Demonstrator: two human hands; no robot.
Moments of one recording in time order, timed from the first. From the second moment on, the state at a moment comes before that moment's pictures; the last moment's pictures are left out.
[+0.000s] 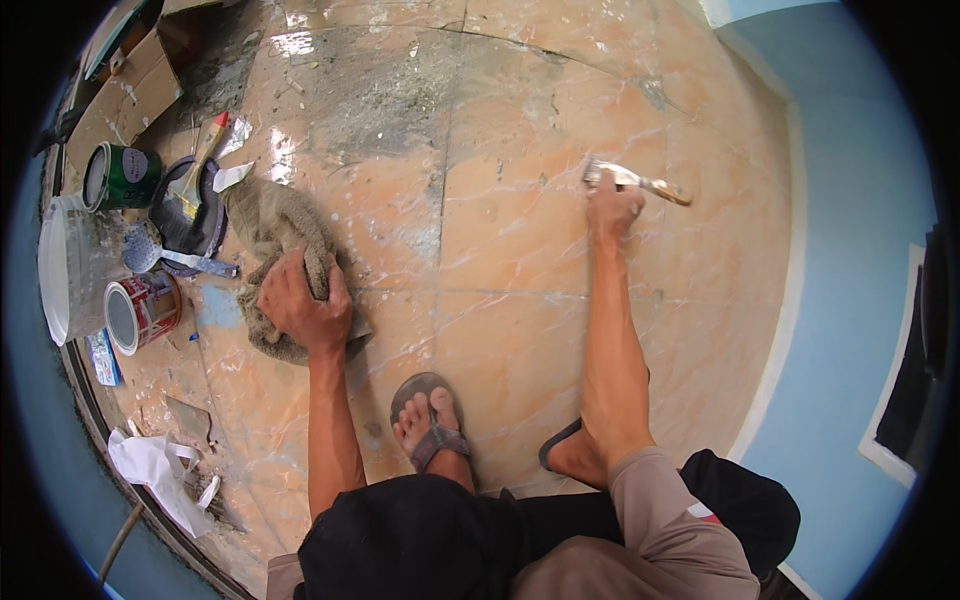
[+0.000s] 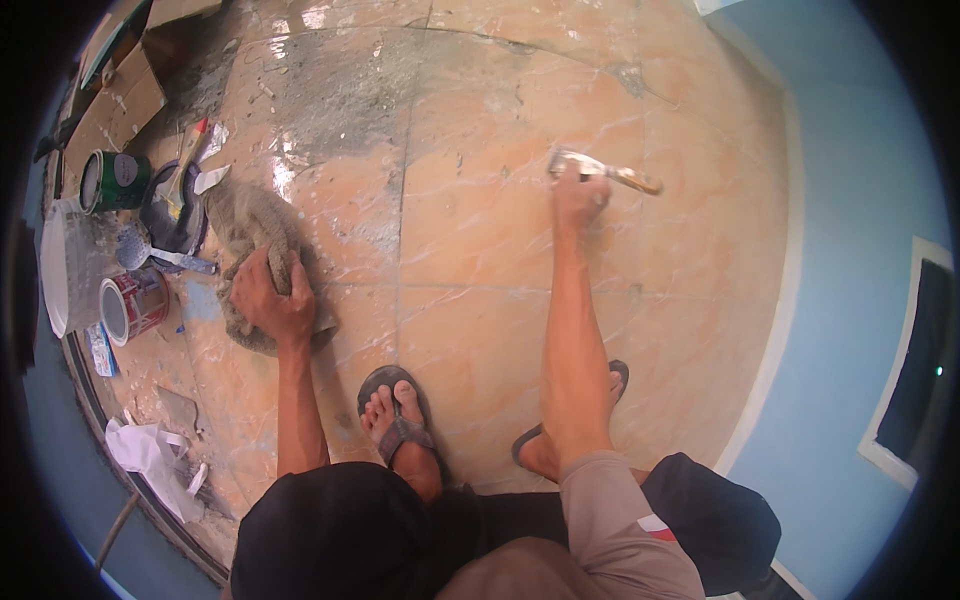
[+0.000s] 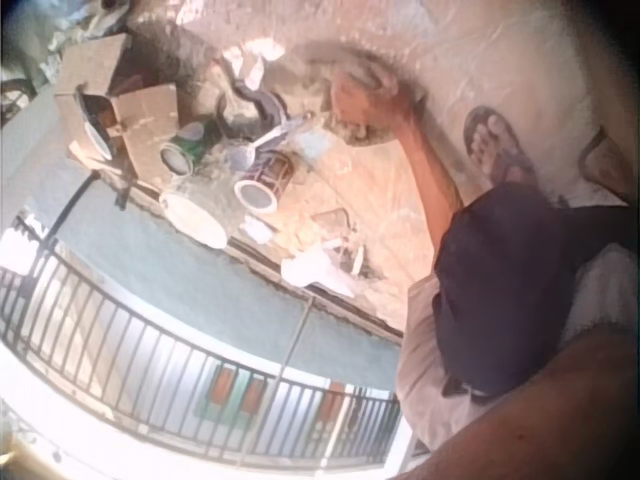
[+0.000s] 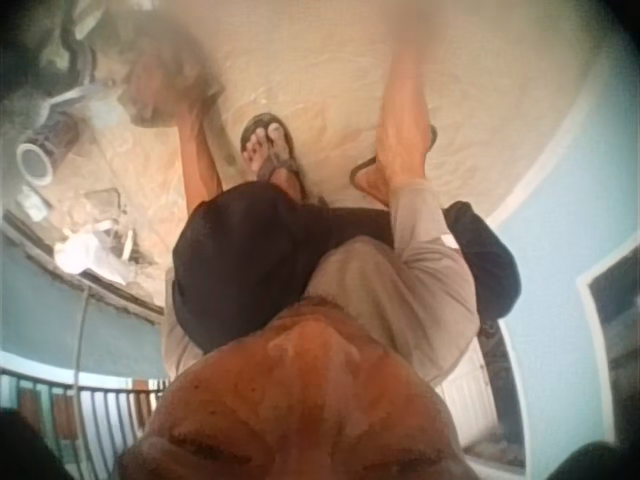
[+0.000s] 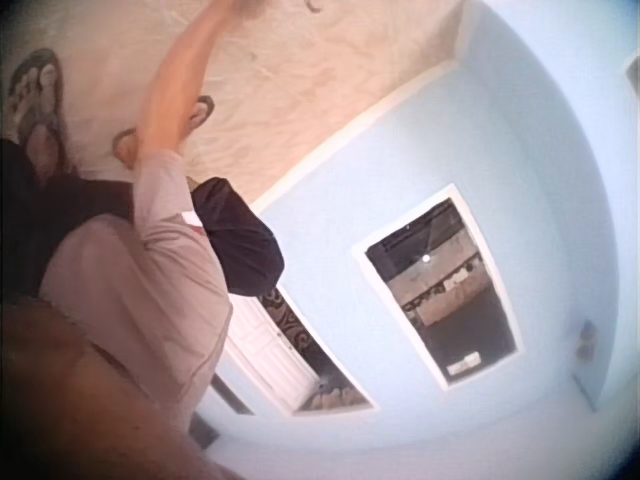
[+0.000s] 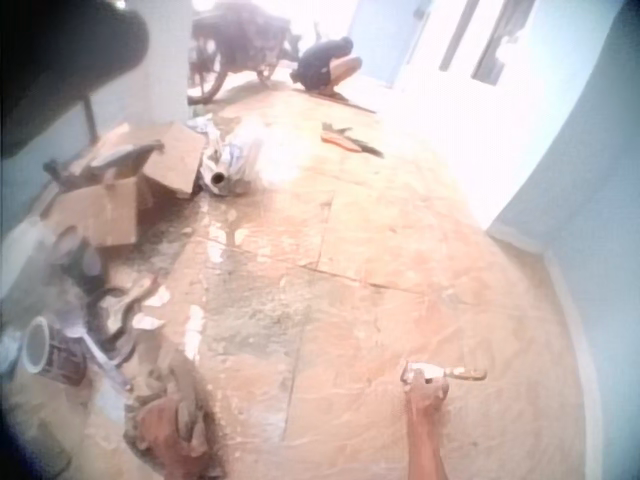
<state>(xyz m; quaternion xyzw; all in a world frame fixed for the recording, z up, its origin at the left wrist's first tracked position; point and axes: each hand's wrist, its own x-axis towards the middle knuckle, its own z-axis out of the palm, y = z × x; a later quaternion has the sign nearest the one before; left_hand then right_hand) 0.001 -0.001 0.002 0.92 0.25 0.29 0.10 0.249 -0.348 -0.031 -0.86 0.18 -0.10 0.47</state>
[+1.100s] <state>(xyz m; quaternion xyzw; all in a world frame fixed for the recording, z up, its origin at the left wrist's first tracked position) -0.003 0.005 0.000 0.92 0.25 0.28 0.09 0.261 -0.299 -0.031 -0.94 0.04 -0.10 0.33</state>
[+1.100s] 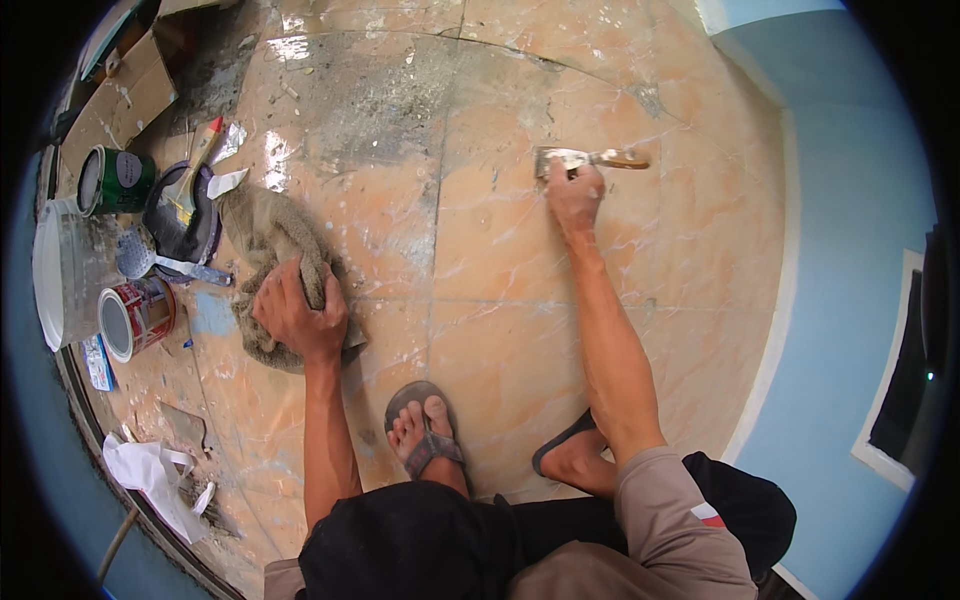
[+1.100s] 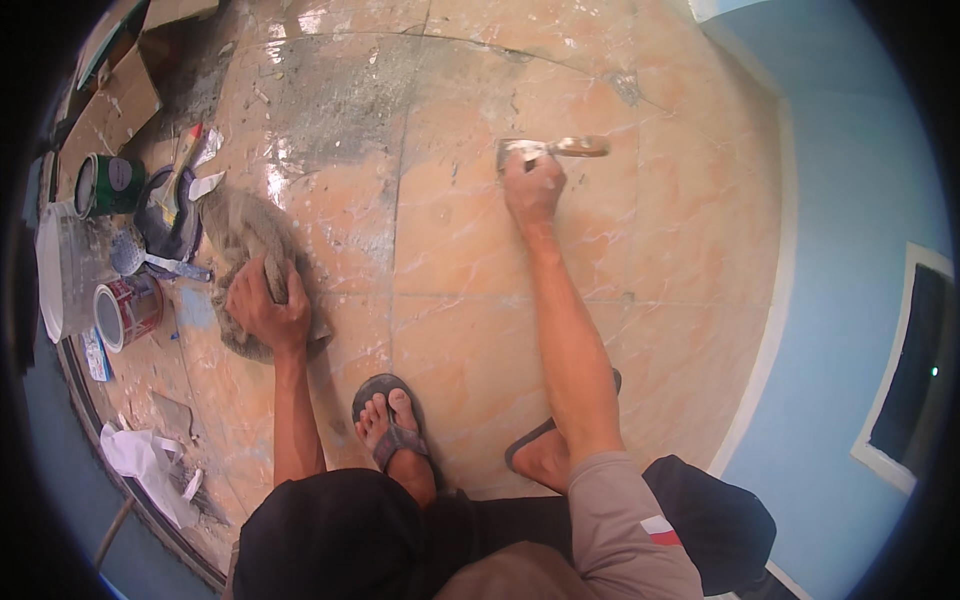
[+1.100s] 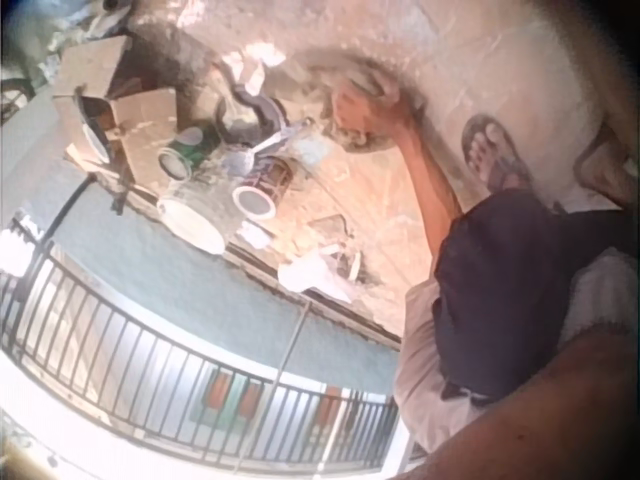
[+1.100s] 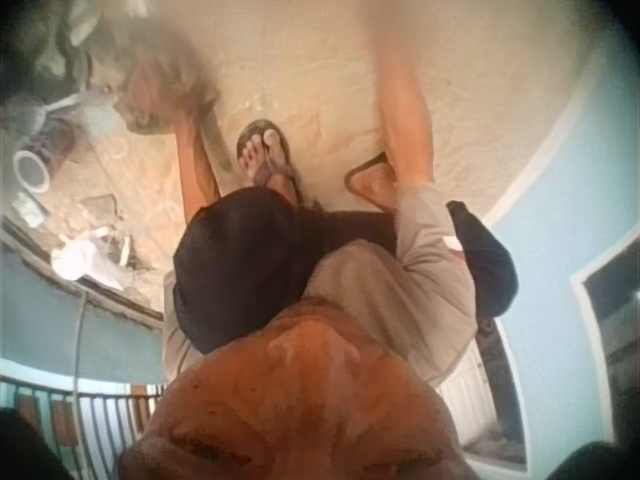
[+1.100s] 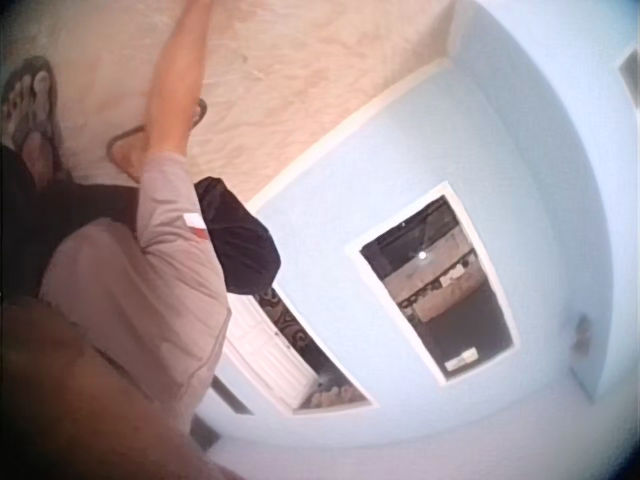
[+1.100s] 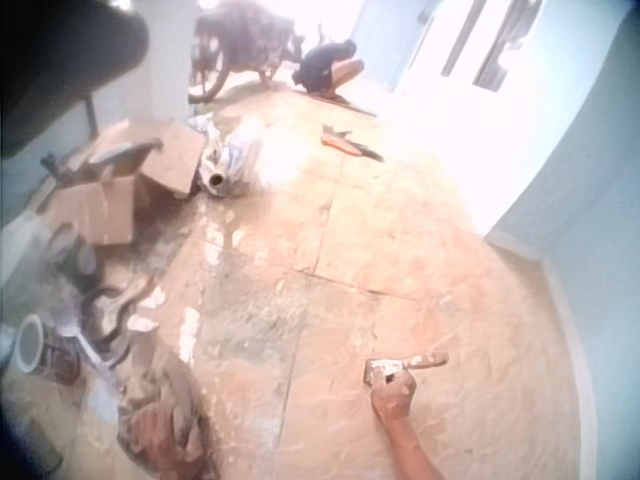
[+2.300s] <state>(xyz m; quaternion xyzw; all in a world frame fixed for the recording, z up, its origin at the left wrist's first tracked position) 0.002 -0.004 0.003 0.92 0.23 0.29 0.10 0.315 -0.340 -0.037 -0.88 0.15 -0.12 0.43</state>
